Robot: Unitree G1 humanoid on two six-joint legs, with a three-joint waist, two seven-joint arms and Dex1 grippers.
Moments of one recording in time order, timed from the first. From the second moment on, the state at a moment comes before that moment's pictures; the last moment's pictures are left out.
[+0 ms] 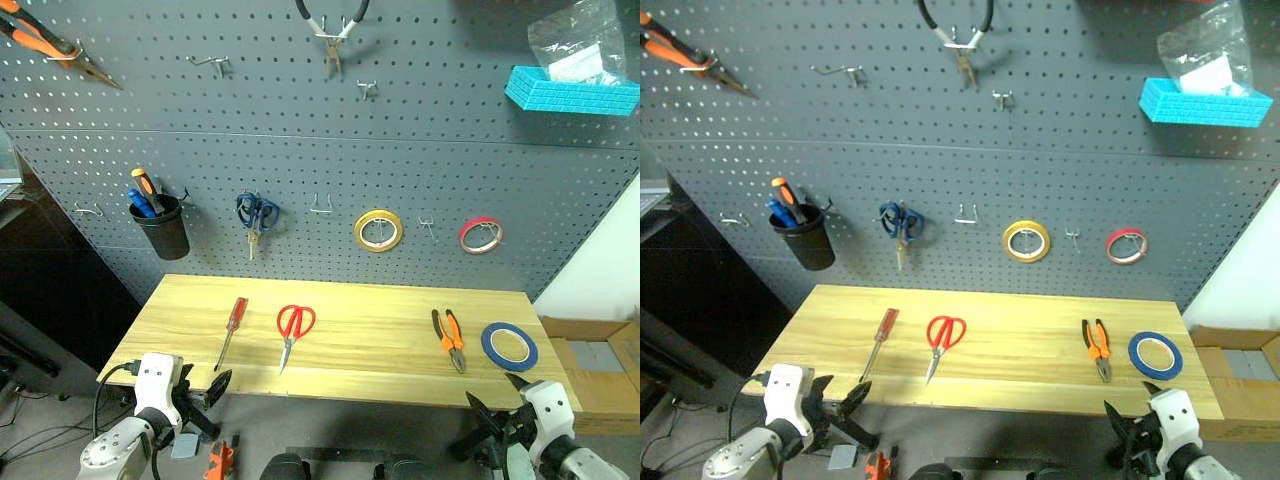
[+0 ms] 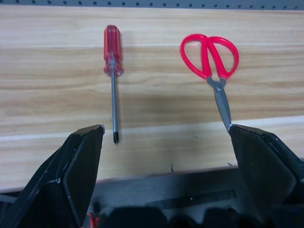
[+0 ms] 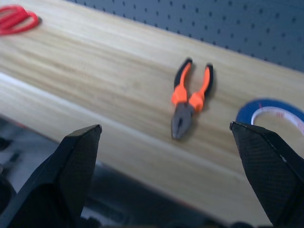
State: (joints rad) left arm 0.33 0.43 0.27 -0.05 -0.31 0.32 -0.53; right arm 0.53 -0.41 -0.16 -0.14 0.18 -0.05 0.53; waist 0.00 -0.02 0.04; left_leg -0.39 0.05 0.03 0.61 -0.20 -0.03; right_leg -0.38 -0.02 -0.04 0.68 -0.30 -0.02
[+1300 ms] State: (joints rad) left arm -0.27 0.37 -0.32 -0.04 -0.22 0.45 -0.82; right arm 0.14 -0.65 -0.18 -0.04 0.17 0.36 0.61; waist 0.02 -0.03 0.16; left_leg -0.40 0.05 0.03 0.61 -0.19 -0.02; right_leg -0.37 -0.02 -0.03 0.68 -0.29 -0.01
